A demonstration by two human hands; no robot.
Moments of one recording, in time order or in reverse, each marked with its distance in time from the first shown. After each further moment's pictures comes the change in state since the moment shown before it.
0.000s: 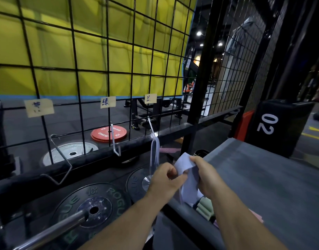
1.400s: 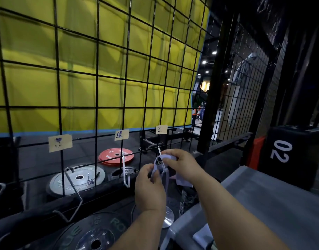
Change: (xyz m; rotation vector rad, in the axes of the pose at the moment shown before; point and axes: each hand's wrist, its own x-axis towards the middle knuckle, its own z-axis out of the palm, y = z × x) left_hand 0.039 0.032 -0.047 -0.108 0.654 -0.029; right_hand 0.035 -0.090 0.085 -0.577 -0.237 -0.598
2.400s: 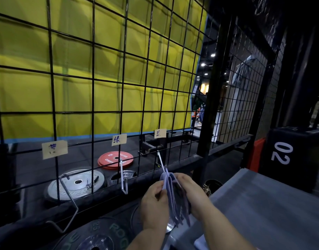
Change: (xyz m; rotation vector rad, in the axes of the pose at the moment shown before) left_hand -0.014 -0.020 0.003 -0.028 -0.262 -0.118; right_hand -0.039 0.056 0.010 0.552 0.038 0.288
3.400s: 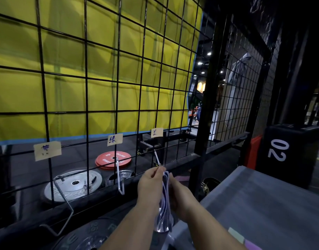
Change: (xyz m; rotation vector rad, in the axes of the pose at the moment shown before) left_hand 0.033 0.036 0.000 -0.279 -0.131 -0.208; right_hand 0.009 0.011 0.024 0.205 -0.019 0.212
